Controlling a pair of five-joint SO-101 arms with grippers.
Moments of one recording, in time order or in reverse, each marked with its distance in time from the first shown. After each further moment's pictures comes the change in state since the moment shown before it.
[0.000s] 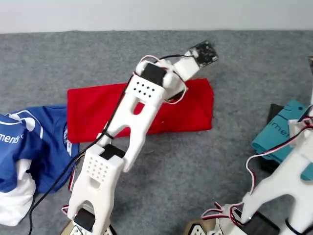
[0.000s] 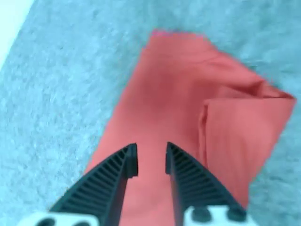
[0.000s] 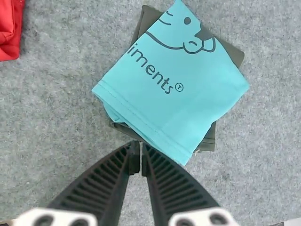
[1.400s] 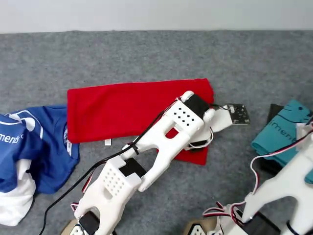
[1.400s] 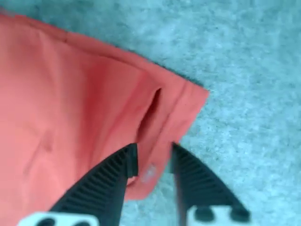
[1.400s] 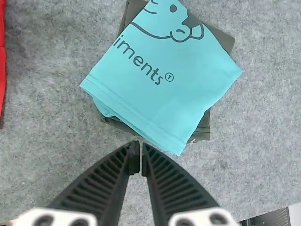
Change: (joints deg) left arm 17.0 0.0 7.8 18.6 1.1; right arm 3.7 0.0 0.0 0.0 0.0
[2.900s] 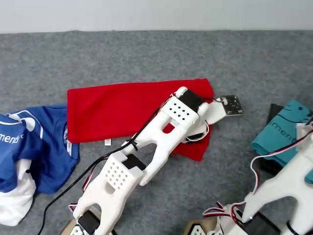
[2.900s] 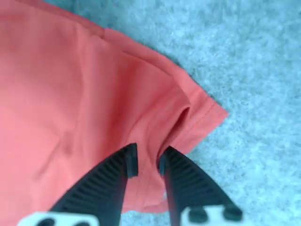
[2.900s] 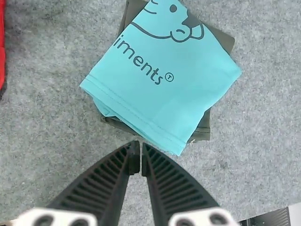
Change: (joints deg) left arm -3.3 6.0 -5.9 -0.9 0.4; right arm 0.0 0.0 0.0 0.1 0.0
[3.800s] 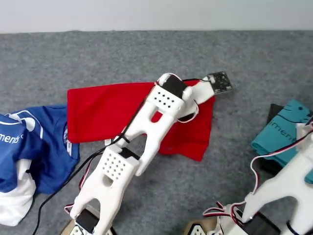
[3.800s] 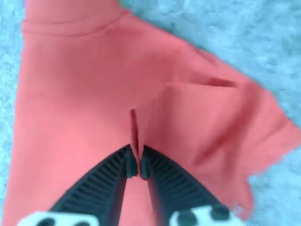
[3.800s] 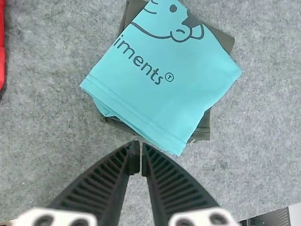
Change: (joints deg) left arm -8.1 6.5 -12.6 -5.1 -3.0; right arm 0.0 0.0 0.0 0.0 0.0
